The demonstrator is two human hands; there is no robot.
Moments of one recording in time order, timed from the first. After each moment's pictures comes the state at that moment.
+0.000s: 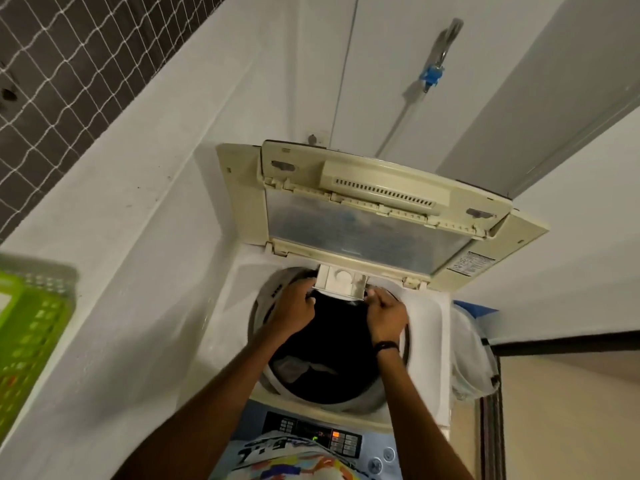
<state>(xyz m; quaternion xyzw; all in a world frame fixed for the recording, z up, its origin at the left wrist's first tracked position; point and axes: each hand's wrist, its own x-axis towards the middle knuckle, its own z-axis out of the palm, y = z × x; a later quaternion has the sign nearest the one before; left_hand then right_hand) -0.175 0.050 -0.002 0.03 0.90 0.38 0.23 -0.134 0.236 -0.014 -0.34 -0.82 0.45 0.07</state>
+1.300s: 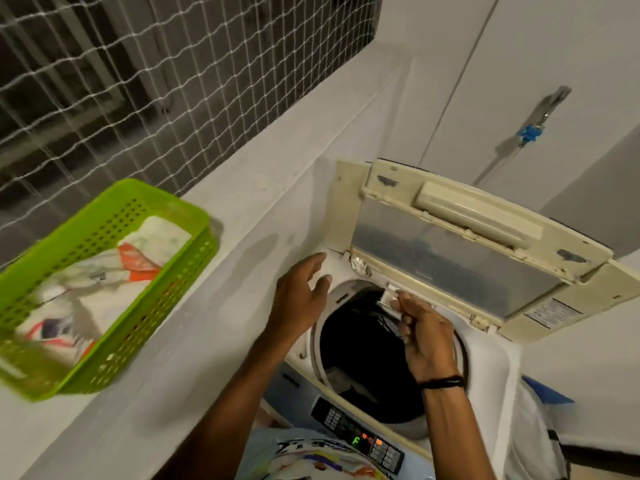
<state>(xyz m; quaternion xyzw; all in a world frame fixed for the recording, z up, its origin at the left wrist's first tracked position) -0.099 -0.050 0.126 -0.10 0.86 0.50 -0.05 -0.098 0.155 0.122 -0.30 -0.51 0.80 -0.08</state>
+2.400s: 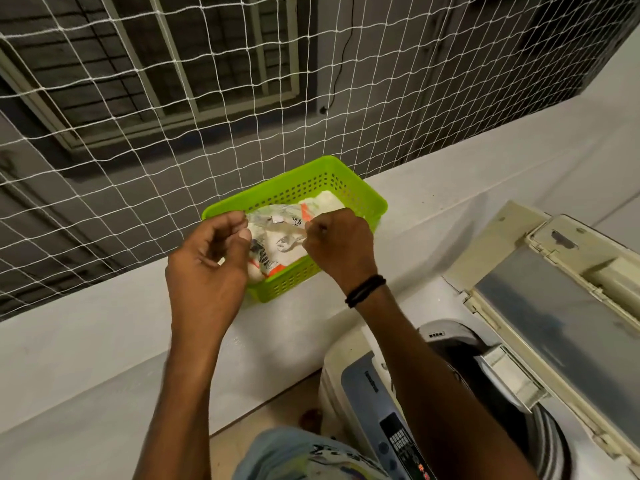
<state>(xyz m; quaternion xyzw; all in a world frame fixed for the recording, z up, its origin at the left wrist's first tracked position) 0.094 -0.219 0.252 -0.37 0.68 0.48 -0.42 -0.056 -0.151 0.238 0.34 -0.89 0.29 -0.03</state>
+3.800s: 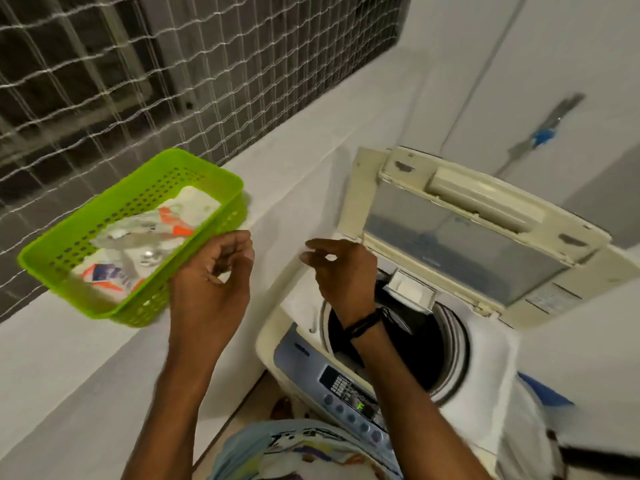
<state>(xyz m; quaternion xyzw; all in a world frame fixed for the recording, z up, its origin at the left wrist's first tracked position) 0.029 -0.125 0.220 -0.20 0.79 0.51 -0.27 -0.064 0.022 0.188 0.07 -0.87 0.49 0.03</state>
